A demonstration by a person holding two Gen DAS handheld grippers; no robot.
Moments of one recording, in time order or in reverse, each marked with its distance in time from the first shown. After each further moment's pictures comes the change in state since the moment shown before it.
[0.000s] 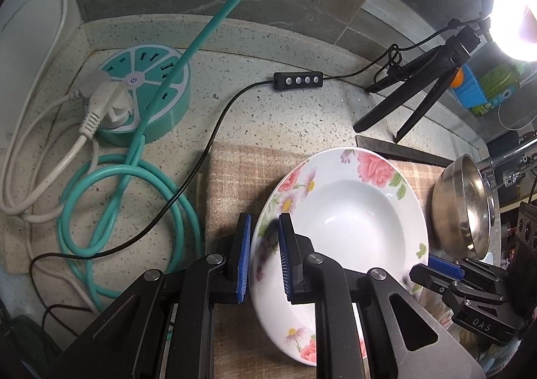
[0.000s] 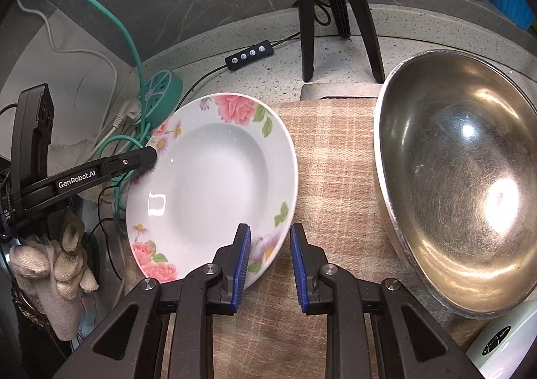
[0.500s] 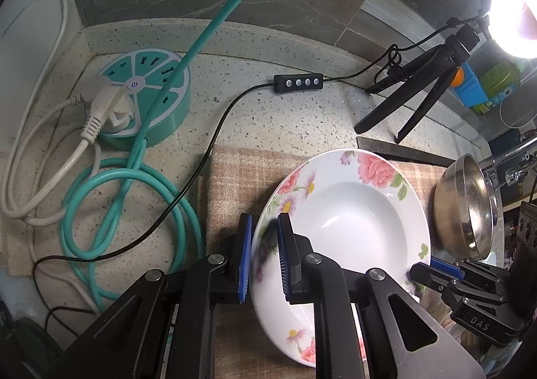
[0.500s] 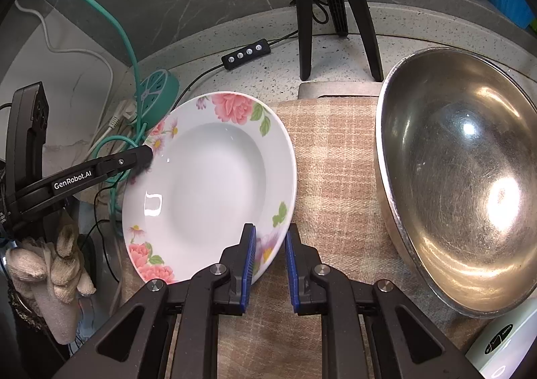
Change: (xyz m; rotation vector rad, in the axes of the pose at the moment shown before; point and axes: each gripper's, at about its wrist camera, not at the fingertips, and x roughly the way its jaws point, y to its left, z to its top) left arm -0.002 -0.002 0.000 0.007 -0.010 0.014; right arm 0.004 0.003 0.000 0.009 0.000 -0.019
